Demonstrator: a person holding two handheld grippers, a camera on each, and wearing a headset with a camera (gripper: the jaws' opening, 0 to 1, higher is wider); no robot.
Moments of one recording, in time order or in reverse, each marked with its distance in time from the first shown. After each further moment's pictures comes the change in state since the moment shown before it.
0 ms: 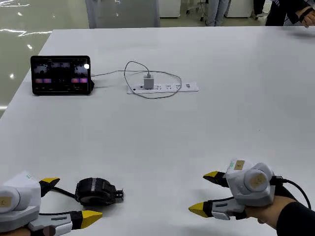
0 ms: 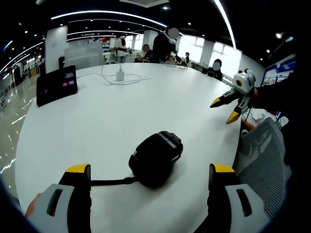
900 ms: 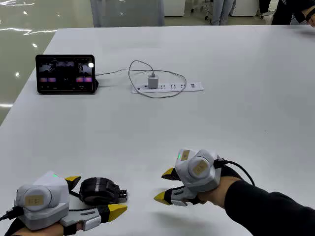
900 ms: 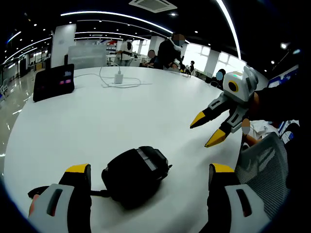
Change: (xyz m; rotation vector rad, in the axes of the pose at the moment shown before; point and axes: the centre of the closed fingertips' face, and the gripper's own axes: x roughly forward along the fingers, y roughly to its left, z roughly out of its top) left arm 0.033 -0.022 0.012 -0.086 -0.049 0.007; right arm 0.076 0.041 0.061 -0.149 0.031 0.131
